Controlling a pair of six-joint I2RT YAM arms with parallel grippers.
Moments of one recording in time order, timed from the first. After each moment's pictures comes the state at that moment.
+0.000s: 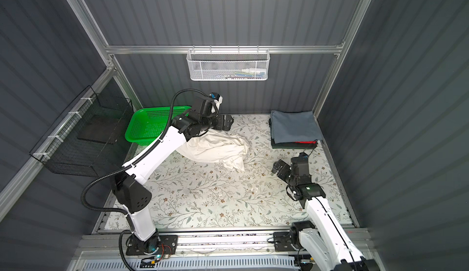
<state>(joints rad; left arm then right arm) -0.64 1.80 1.84 -0.66 -0.07 -0.27 0.17 0.88 0.54 -0.40 -0.03 0.72</state>
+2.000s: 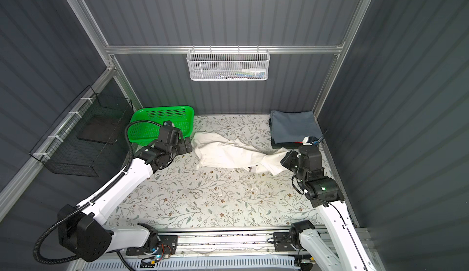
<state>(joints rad) -0.46 1.32 1.14 -0.59 -0.36 -0.45 0.20 0.78 0.92 -0.70 0.09 0.69</state>
